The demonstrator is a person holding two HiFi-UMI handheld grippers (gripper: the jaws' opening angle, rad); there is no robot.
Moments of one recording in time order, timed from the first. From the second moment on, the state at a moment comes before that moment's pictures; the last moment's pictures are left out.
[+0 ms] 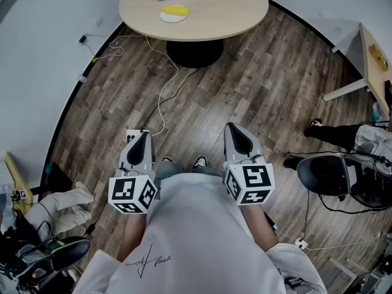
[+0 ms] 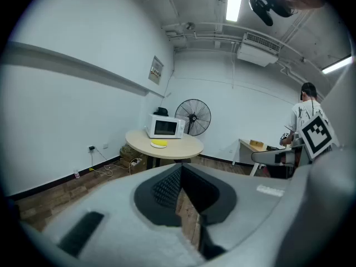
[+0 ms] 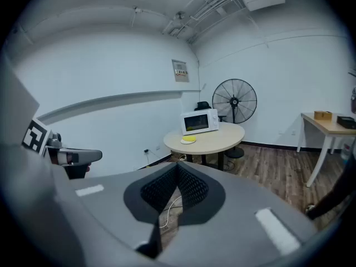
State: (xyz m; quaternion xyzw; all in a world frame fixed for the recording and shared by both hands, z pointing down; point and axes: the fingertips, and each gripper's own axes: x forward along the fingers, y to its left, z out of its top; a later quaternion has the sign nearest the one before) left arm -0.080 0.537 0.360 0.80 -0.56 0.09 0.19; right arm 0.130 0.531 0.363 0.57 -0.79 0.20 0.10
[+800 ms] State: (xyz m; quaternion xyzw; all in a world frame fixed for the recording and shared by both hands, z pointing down) left arm -0.055 0.527 0.374 0.80 -0.55 0.12 0.20; right arm 0.116 0.534 0.356 0.46 -0.85 0.24 0.01
